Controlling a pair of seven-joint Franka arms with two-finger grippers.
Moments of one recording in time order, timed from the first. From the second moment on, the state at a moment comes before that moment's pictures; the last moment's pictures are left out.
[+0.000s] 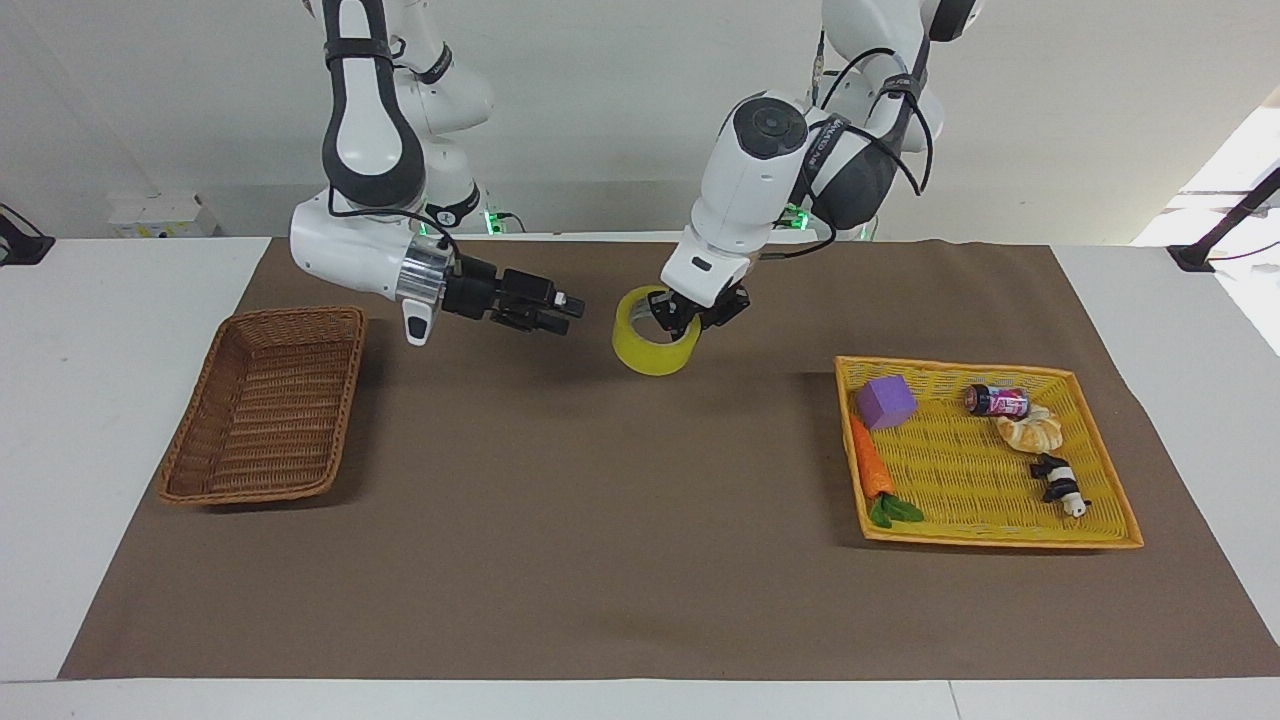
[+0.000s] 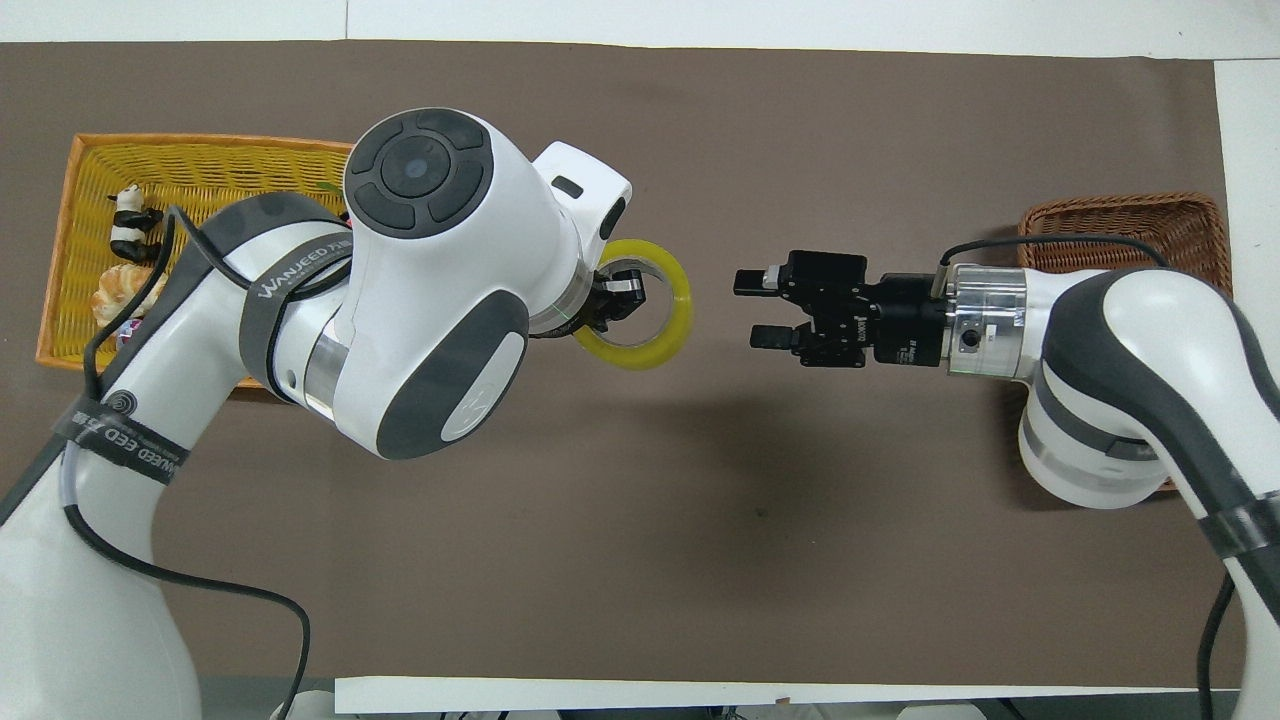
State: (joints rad) left arm -0.61 0.25 -0.10 -1.58 -0.14 1.87 -0.75; right arm 0.36 -0.03 -0.14 -2.23 1.50 2.05 -0.19
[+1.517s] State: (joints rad) left arm -0.61 0.25 -0.10 -1.58 -0.14 1.84 -0.75; right arm 0.46 -0.03 -0.14 -2.24 1.56 2.16 -0.43
